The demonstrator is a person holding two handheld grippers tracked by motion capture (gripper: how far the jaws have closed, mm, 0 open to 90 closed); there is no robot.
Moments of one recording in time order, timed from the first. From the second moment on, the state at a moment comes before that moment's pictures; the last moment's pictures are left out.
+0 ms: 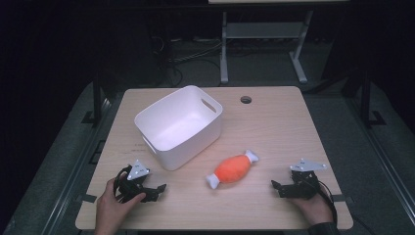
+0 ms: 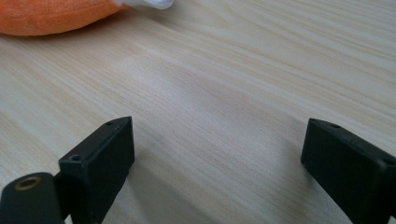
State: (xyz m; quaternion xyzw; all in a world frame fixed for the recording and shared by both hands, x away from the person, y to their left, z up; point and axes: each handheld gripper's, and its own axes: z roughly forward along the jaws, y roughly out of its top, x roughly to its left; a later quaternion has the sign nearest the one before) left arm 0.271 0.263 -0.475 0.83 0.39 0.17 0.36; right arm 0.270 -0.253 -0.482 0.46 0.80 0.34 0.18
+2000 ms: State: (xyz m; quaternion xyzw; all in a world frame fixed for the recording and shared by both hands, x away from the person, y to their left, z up) left arm 0.271 0.263 -0.475 0.83 0.39 0.17 0.35; right arm 0.353 -0.189 -0.429 0.35 0.84 0.39 0.14
